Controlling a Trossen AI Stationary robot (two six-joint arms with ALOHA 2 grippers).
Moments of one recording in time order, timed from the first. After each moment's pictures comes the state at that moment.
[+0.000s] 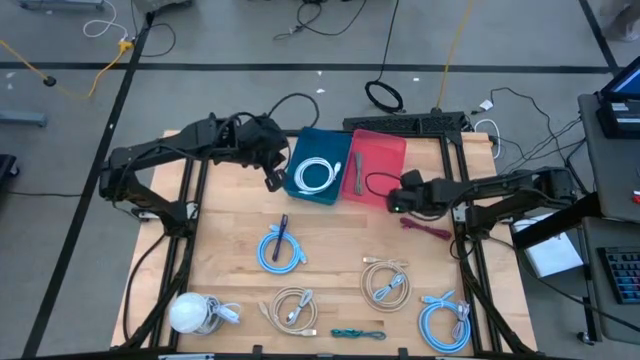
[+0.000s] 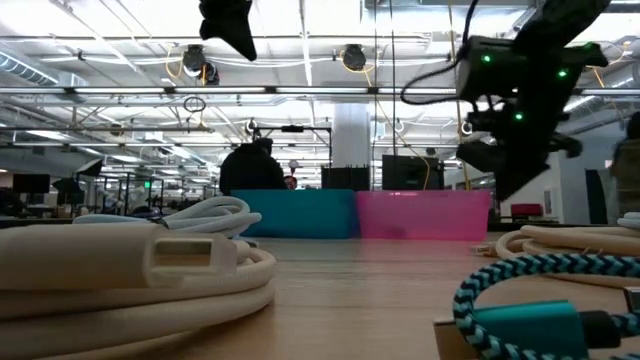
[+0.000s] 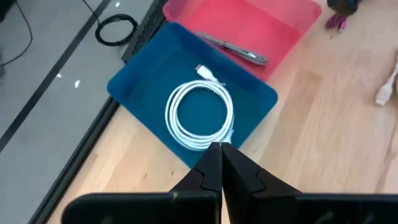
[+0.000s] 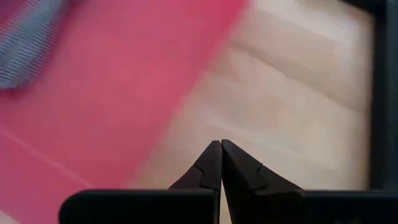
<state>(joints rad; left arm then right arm) 0.23 1.44 1.59 -1.07 -0.20 -0.14 -0.12 1.28 0.63 -0.74 0.65 1.01</state>
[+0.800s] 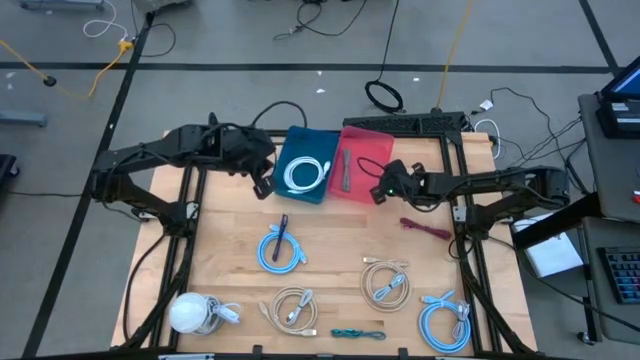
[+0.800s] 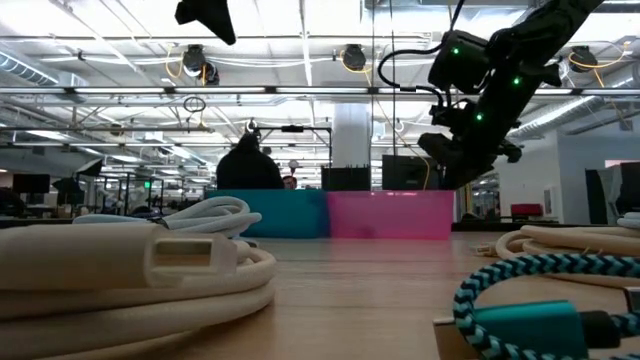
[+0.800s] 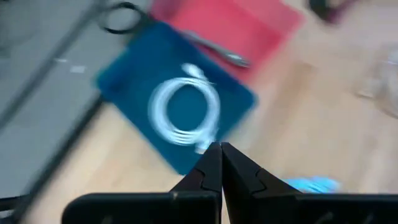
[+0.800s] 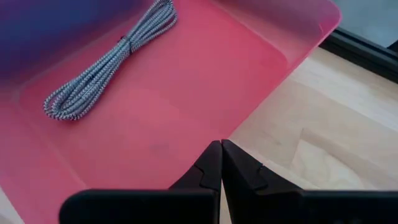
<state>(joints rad) 0.15 1.37 1.59 -1.17 -0.22 -0.28 -0.23 1.33 0.64 -0.31 0.56 0.64</state>
